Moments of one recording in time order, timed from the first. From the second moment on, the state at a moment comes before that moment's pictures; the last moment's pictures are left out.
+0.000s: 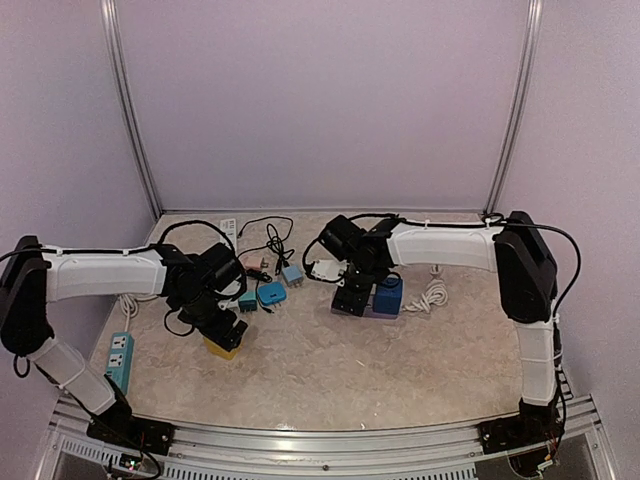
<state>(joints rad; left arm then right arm) -0.72 1.53 0.95 -0.78 -0.15 -0.19 0.87 2.12 1.67 -0.73 0.26 -0.44</state>
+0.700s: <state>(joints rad) -0.45 1.62 1.21 -0.62 -0.15 -0.28 0.87 2.01 1.65 -0.67 0.17 -0.31</state>
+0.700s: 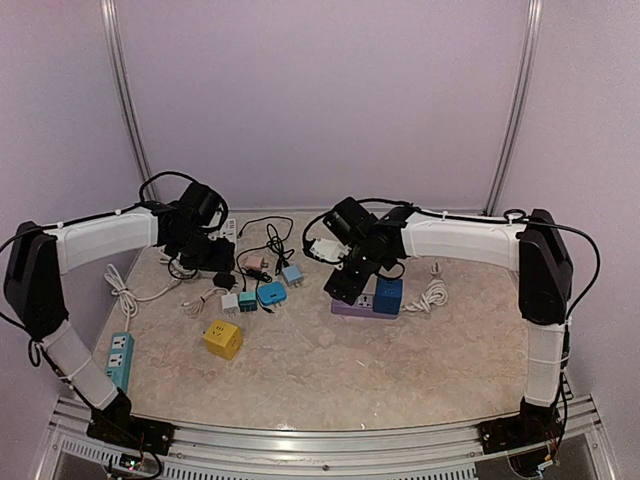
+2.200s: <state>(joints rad) -0.51 1.80 1.05 -0.51 -0.25 -0.53 0.87 2.01 1.57 -0.66 0.21 -0.29</state>
